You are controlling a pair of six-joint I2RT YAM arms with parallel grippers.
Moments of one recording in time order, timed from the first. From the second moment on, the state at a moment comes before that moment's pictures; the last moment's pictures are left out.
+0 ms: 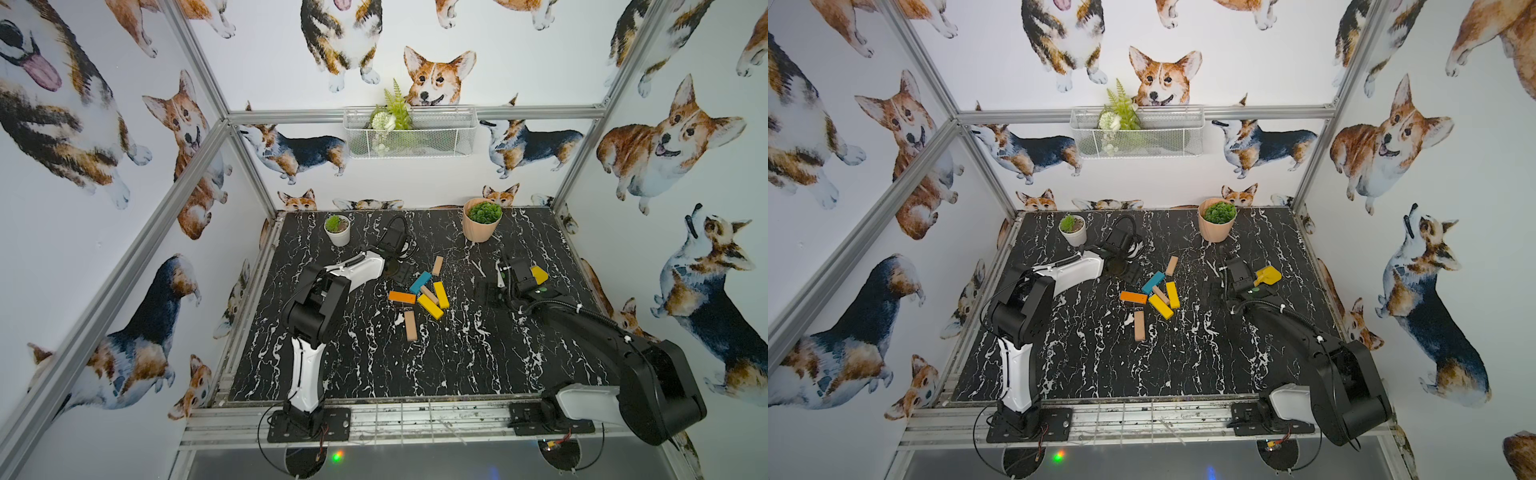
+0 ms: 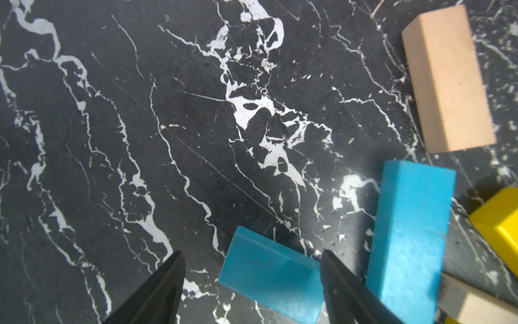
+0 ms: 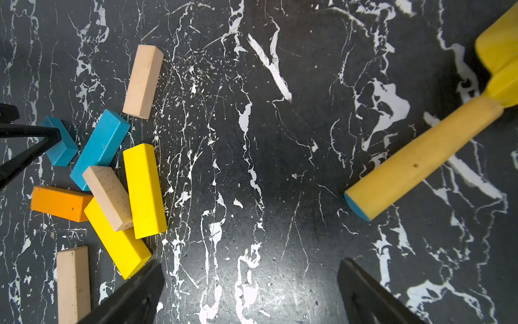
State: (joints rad) left arm -0.51 2.04 1.43 -0.43 -0.03 0.05; right arm 0.41 1.29 0.75 -0.43 0.03 0.50
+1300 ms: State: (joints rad) left arm -0.55 2.04 1.36 -0.43 0.01 0.02; right arm 0.41 1.28 0.75 -0.43 0.03 0.49
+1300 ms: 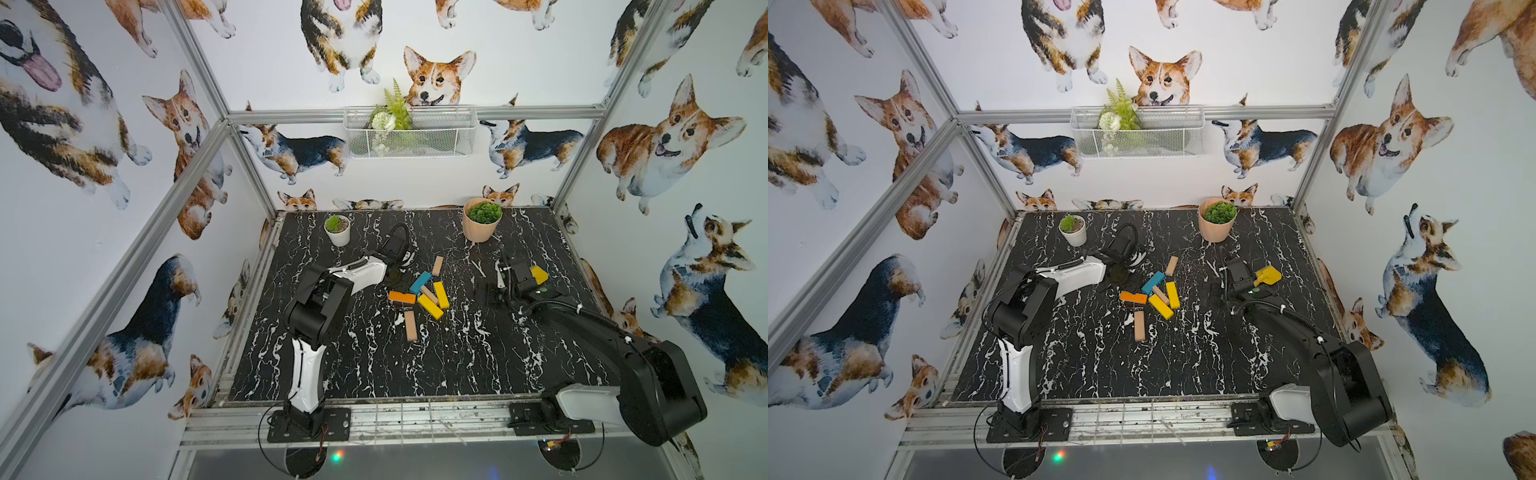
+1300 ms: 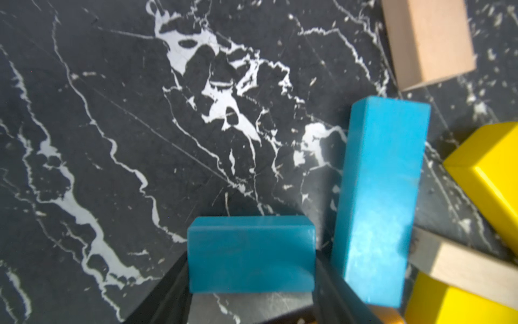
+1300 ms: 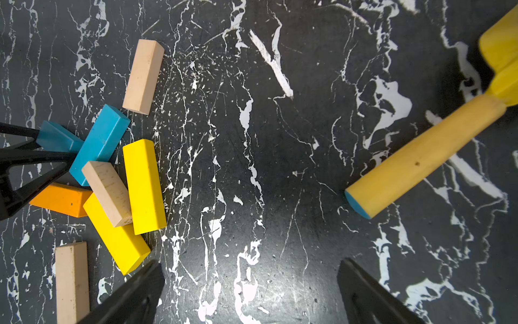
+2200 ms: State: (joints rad) left arm -0.51 2.23 1.76 -0.57 -0.30 -0.49; right arm 0.41 1.30 0.77 -0.46 0.03 0.49
